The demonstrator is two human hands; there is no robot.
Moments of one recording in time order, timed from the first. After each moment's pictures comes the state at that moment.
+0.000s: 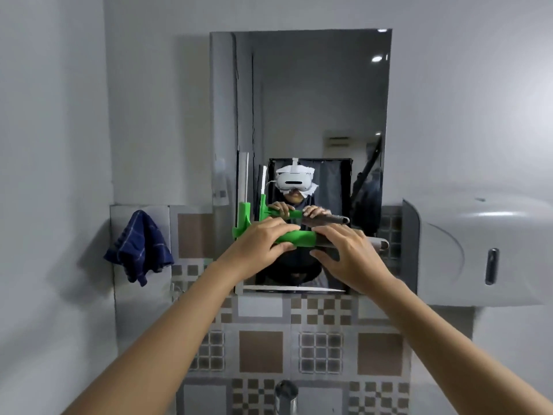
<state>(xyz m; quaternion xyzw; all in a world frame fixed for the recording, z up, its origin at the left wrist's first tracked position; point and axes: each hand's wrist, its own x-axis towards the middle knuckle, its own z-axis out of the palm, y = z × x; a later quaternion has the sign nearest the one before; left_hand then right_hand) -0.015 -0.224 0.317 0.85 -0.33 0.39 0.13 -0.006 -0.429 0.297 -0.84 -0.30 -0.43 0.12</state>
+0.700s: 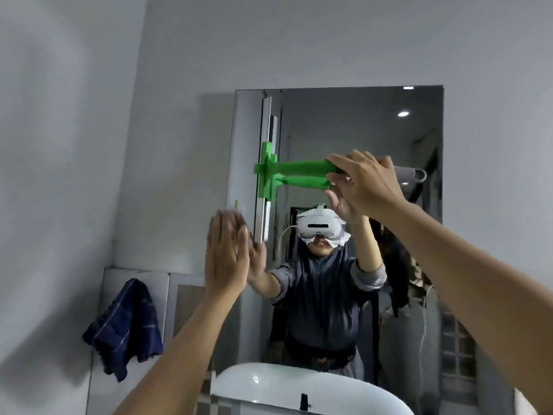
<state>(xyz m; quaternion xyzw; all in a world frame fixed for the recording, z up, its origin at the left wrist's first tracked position) 0.097 -0.158 0.387 0.74 -0.05 0.61 0.29 0.093 -0.388 0.523 -0.76 -0.28 -0.58 0.07</state>
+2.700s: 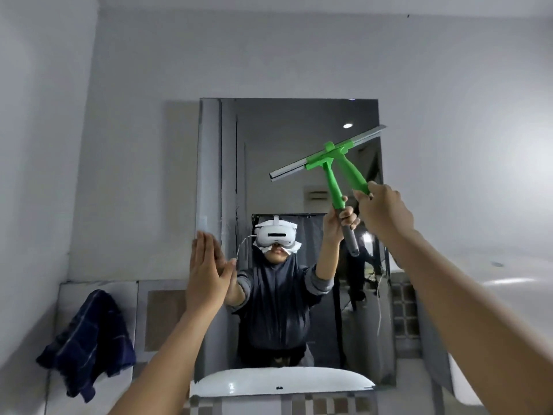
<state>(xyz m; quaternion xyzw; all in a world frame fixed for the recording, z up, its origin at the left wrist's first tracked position) 0.148 -0.144 0.346 0.75 -0.08 0.59 0.29 0.060 -0.447 0.464 -0.80 -0.01 -0.52 0.31</state>
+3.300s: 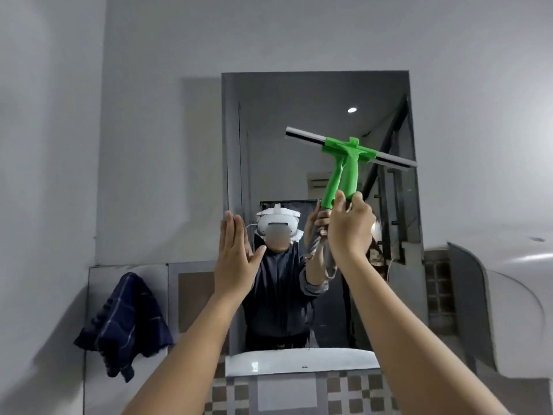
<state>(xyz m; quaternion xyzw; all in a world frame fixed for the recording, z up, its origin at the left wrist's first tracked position) 0.138 -0.129 0.339 0.80 -0.12 0.54 0.23 0.078 -0.316 0.404 -0.65 0.00 -0.56 0.52</state>
